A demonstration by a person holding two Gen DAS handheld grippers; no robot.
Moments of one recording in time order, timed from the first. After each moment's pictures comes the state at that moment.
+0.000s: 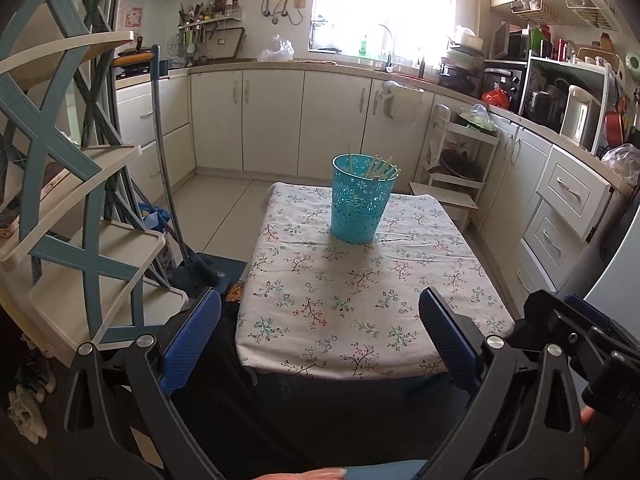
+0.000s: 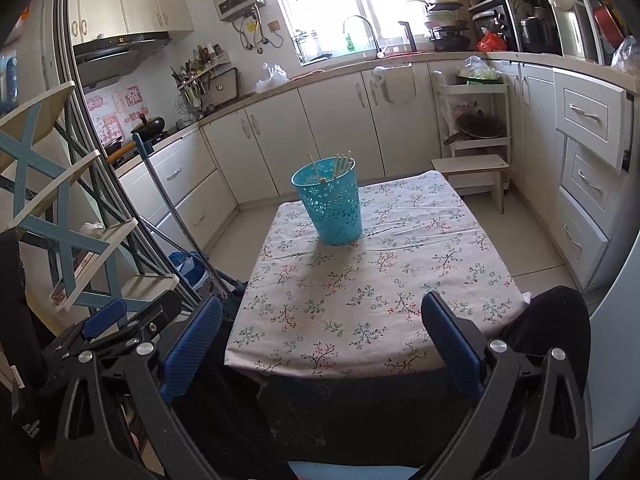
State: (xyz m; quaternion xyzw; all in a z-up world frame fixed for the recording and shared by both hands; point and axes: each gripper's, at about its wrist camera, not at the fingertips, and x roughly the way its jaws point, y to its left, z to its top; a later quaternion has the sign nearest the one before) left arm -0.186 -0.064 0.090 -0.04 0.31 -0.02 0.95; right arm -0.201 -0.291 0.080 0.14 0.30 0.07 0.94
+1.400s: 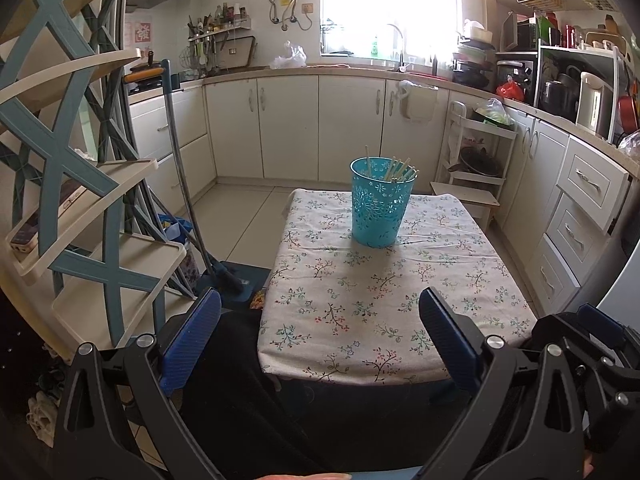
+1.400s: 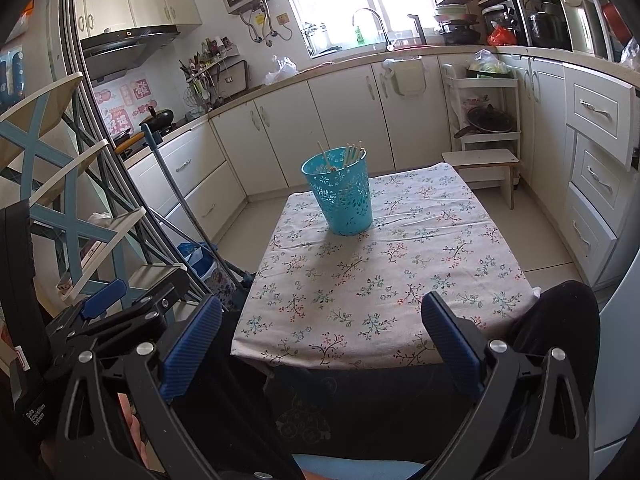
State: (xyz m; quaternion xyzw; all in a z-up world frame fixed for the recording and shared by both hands) left arm -0.184 -0.067 0.091 -0.01 0.30 0.02 0.95; right arm -0.202 -0.289 0.073 0.13 0.31 0.09 0.94
